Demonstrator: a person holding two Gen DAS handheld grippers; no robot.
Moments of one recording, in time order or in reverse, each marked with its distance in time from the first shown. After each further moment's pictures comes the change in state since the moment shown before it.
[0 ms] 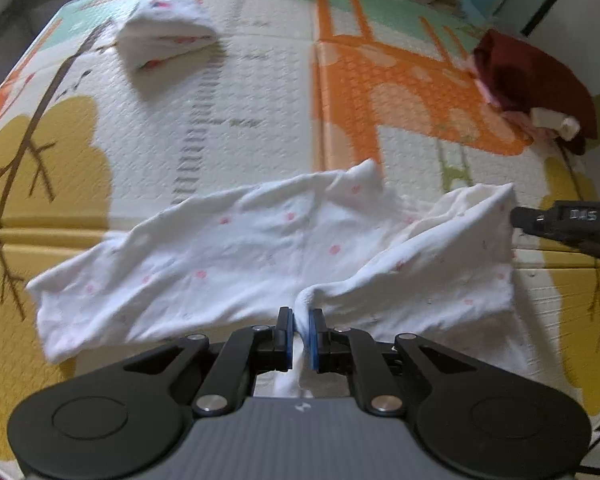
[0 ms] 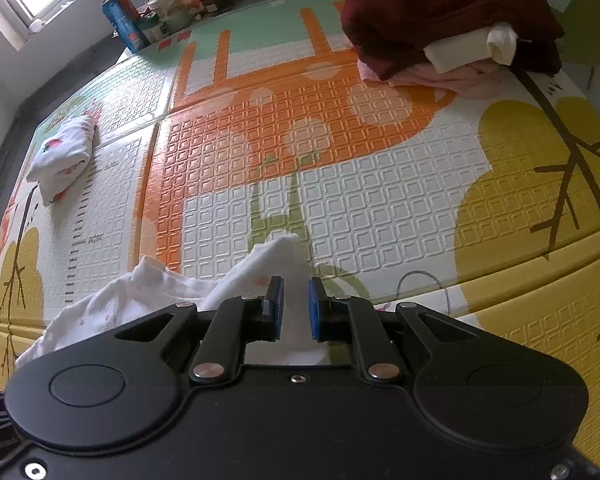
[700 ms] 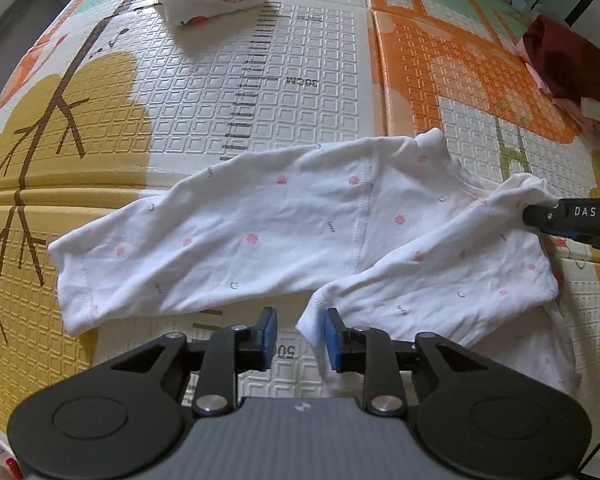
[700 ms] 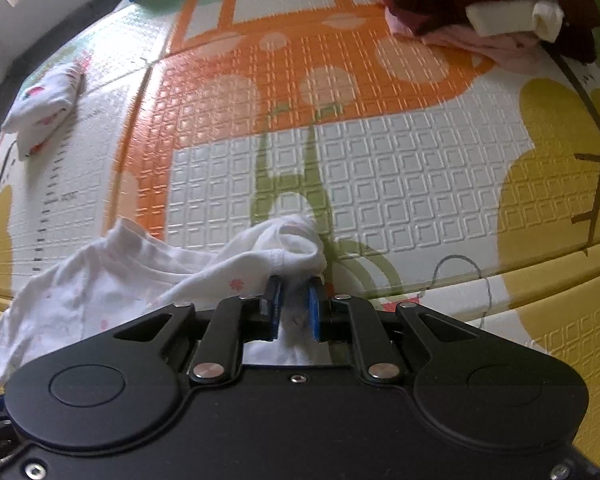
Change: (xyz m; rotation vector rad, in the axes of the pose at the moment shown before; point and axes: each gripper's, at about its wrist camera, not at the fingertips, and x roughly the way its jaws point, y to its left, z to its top) left arm 0.018 0.019 -0.008 -0.043 0.049 0.080; right arm 0.054 0.017 -0.010 -0.062 0.093 -0.048
